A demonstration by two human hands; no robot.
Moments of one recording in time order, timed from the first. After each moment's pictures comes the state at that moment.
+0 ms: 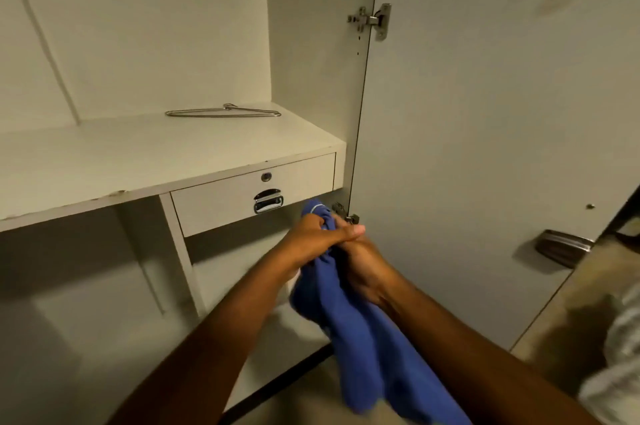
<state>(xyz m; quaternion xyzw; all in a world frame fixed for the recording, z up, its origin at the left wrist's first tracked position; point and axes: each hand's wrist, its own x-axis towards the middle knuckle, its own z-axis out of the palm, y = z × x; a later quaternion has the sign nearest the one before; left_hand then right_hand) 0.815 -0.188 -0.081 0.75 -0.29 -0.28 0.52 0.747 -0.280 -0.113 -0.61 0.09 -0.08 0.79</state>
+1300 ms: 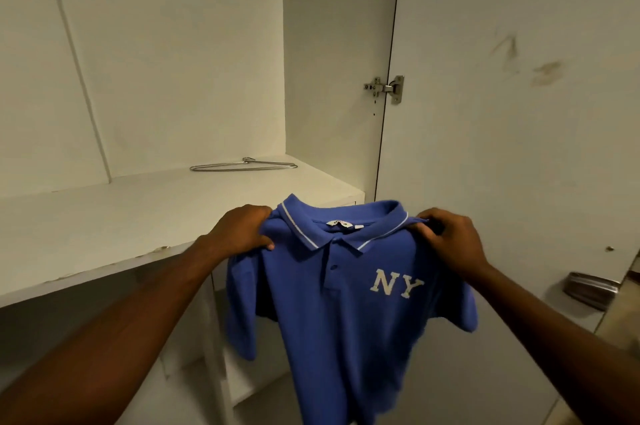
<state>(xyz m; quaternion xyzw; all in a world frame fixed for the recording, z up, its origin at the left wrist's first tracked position) 0.989 -0.077 -0.026 0.87 -0.46 0.08 0.13 0.743 -0.376 -0.047 -0.88 0.19 -0.39 0.20</state>
